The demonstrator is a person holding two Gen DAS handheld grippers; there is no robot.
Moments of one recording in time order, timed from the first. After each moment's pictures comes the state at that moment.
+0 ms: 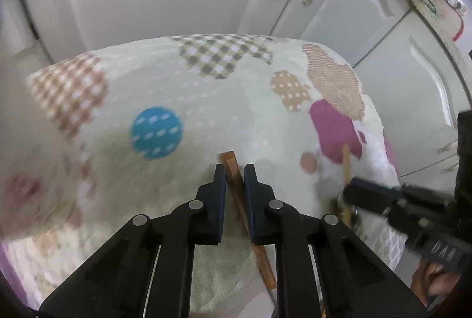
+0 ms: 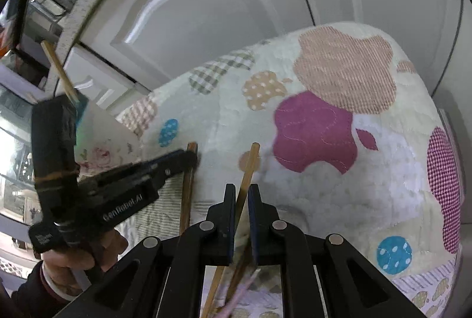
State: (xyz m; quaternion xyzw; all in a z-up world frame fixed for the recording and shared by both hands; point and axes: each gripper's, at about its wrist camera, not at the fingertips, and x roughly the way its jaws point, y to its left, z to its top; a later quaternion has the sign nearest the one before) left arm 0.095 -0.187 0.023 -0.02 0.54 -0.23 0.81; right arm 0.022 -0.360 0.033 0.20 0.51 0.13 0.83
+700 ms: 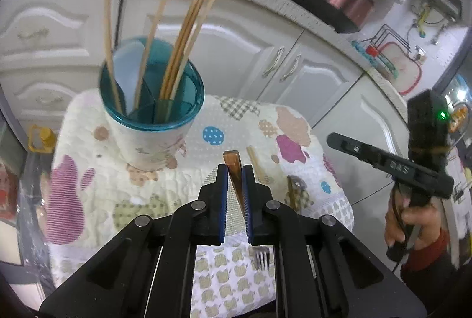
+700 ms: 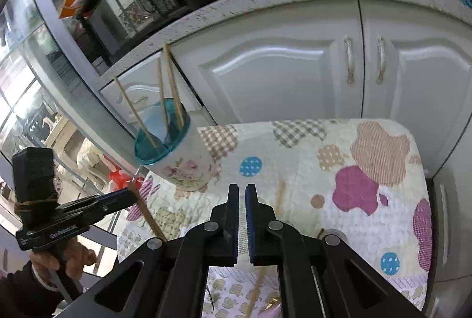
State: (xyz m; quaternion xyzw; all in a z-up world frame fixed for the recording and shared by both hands) left arm -0.021 -0.047 0.139 -0.11 0.41 -0.25 0.87; right arm -0.022 -0.298 0.144 0.11 0.40 0.19 0.89
